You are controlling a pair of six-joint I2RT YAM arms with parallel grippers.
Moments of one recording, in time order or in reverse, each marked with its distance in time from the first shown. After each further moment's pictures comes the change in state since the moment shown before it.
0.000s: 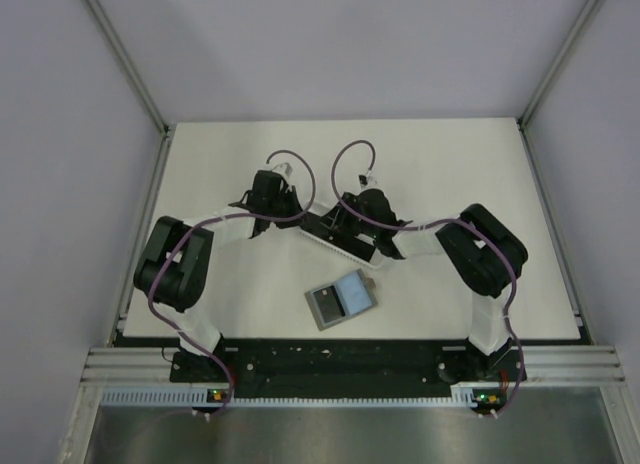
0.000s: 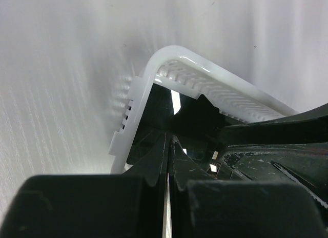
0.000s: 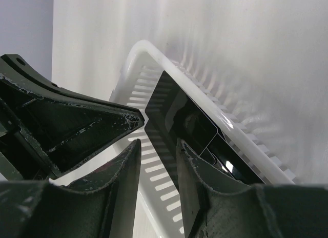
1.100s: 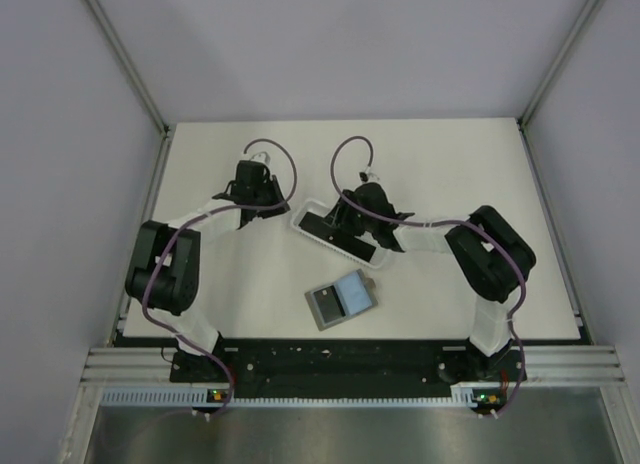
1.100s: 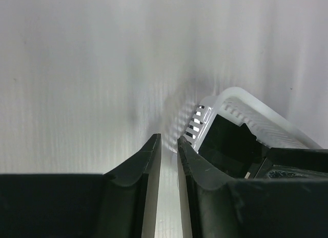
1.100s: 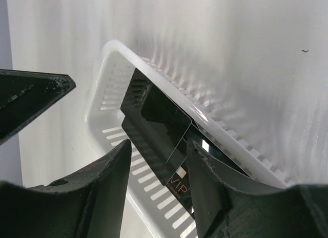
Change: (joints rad) left arm 0.106 -0.049 0.058 -0.113 -0.124 0.042; right arm 0.000 -0.060 0.056 -0.259 0.076 -0.053
